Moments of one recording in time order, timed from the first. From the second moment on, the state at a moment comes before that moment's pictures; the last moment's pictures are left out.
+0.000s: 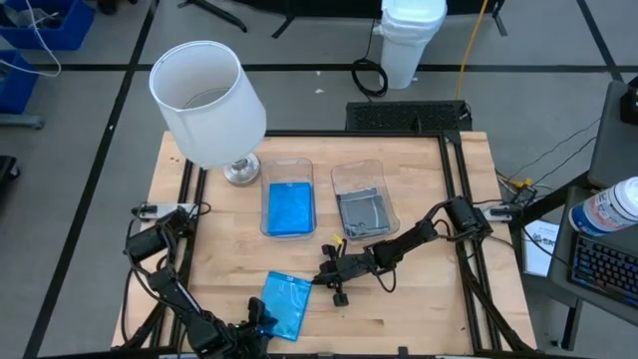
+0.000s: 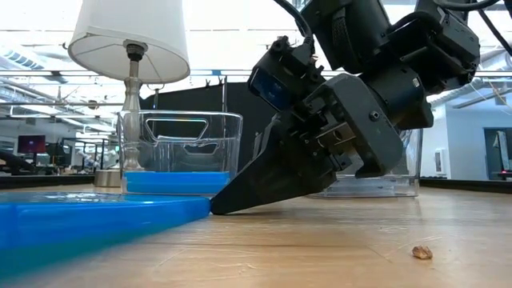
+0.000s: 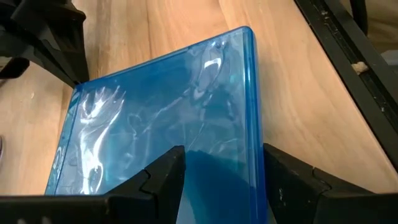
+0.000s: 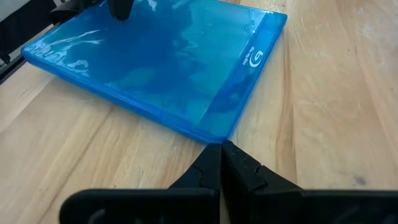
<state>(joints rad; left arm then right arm) -0.98 2.12 1.23 -0.49 -0.73 -0.57 0.38 2.14 0.98 0.66 0.00 0.17</state>
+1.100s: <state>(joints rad) -0.95 2.14 1.56 -1.14 -0.78 -0.59 0.41 2.11 1.00 0.82 -0.11 0.20</state>
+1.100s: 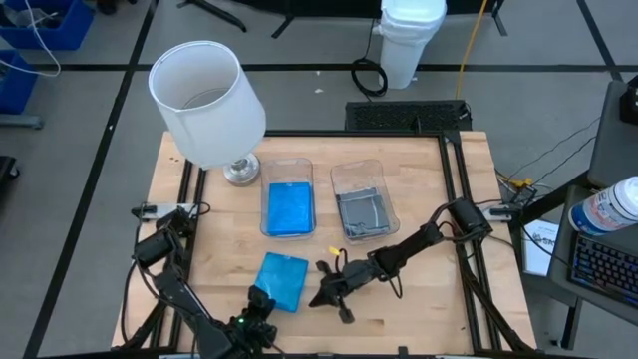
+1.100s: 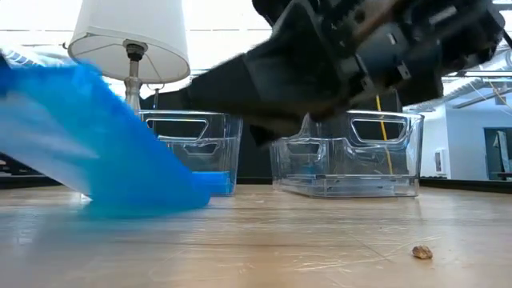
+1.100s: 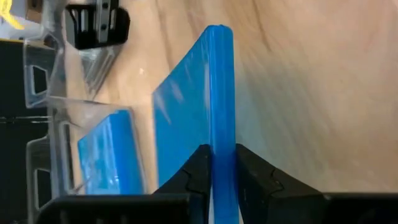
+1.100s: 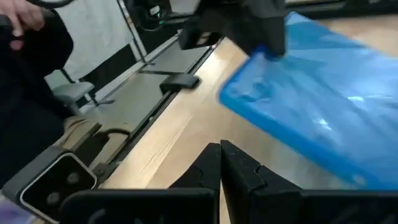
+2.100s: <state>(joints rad) -1.04 2.13 2.06 -1.57 -1.01 -0.43 0.49 2.02 0.93 0.79 -0.10 0.15</state>
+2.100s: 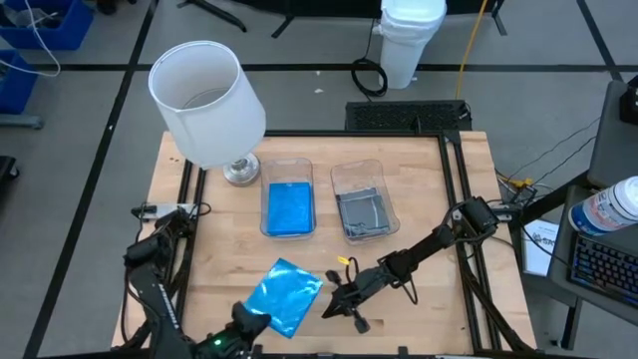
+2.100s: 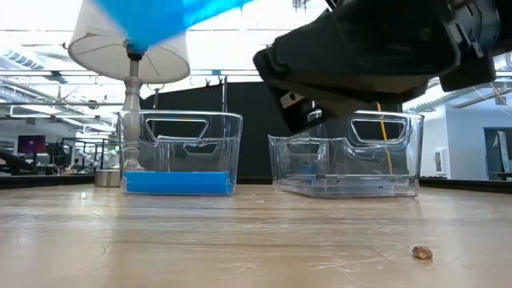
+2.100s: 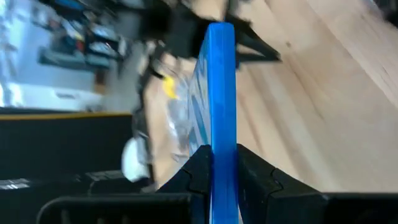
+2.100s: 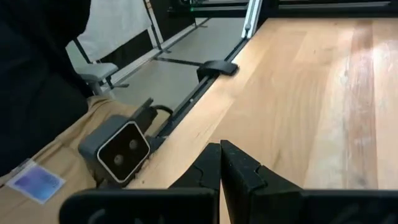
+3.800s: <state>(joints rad) -0.50 1.63 1.37 -1.16 -0.86 -0.17 0.53 1.95 0.91 0.79 -0.05 0.12</state>
